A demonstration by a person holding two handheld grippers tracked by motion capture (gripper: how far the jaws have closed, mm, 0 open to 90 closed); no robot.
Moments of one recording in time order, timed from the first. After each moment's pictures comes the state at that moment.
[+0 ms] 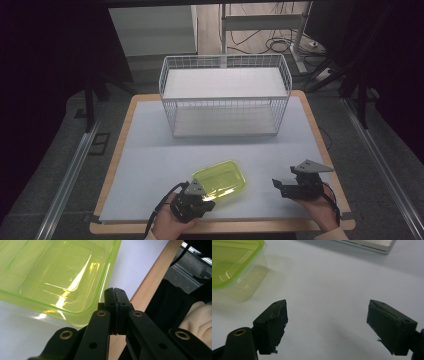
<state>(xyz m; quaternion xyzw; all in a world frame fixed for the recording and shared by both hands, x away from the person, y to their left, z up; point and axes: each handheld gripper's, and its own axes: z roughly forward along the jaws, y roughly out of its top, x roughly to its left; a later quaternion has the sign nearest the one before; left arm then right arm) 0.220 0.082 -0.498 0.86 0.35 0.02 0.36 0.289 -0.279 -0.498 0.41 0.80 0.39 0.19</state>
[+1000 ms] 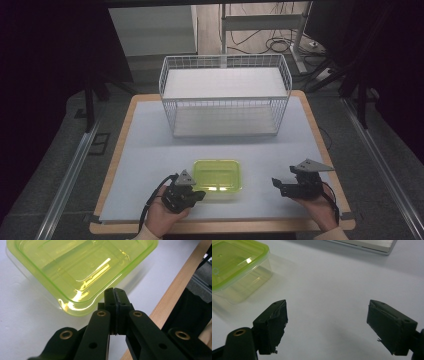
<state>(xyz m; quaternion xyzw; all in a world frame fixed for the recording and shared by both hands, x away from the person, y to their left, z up) 0.237 0.106 -0.498 0.85 0.38 0.04 0.36 0.290 -0.278 -0.498 0.42 0.80 0.40 0.18</state>
